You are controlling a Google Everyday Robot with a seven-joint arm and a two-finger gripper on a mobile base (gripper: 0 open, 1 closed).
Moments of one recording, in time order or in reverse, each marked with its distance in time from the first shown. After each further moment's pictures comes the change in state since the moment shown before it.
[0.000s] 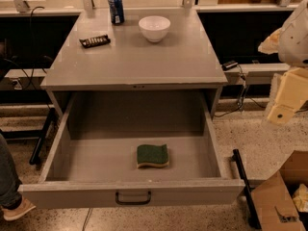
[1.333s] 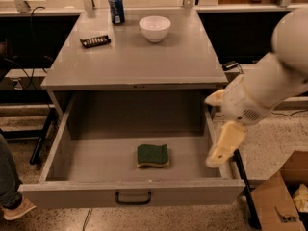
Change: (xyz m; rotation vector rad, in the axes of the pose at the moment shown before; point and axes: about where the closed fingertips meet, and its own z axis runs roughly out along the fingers) arm -0.047 0.049 0.141 -0.221 -0.247 -0.022
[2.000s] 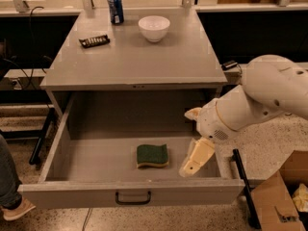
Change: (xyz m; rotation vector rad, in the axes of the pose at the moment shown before) arm -0.022 0.003 0.081 -0.011 -0.146 0.029
